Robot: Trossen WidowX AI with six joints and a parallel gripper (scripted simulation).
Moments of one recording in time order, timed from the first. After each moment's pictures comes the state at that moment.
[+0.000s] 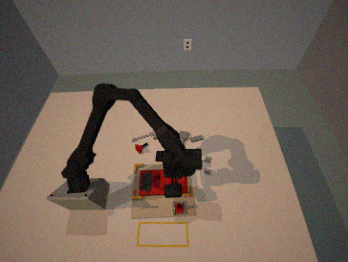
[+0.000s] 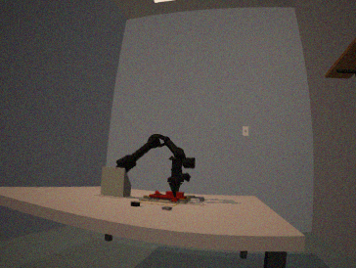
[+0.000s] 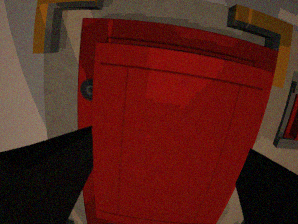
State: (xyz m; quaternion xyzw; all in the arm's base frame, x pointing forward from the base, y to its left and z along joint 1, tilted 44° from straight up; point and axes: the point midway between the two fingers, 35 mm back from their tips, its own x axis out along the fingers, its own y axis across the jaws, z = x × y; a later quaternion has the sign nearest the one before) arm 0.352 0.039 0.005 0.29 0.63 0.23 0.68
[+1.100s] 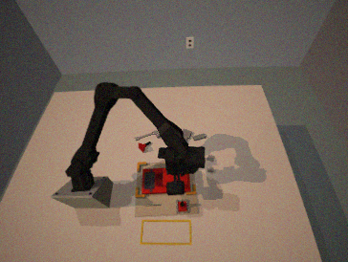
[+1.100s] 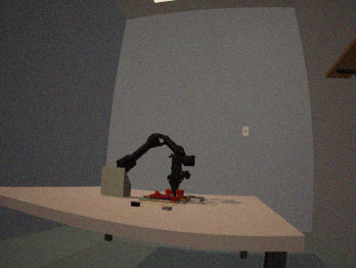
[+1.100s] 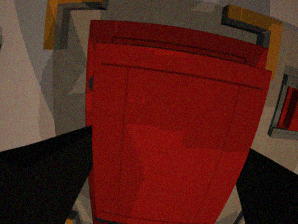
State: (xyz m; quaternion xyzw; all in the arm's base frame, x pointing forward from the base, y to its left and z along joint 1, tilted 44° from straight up) arm 0.349 0.031 0.014 0.29 0.63 0.23 0.68
